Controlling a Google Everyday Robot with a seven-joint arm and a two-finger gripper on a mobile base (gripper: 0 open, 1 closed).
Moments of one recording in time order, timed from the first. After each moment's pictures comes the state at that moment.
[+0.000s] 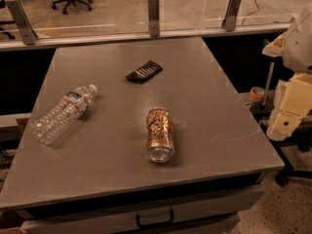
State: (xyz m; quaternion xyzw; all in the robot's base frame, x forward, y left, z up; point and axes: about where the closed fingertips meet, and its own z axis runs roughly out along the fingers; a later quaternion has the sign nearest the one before) arm 0.438 -0.217 0.976 -0.60 0.78 -0.03 0.16
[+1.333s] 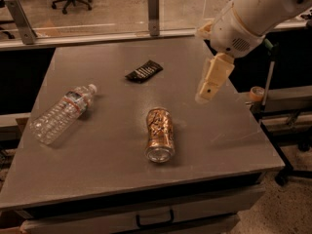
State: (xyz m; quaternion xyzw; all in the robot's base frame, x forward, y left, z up) arm 0.551 -0.113 0.957 -0.66 0.70 0.05 0.28
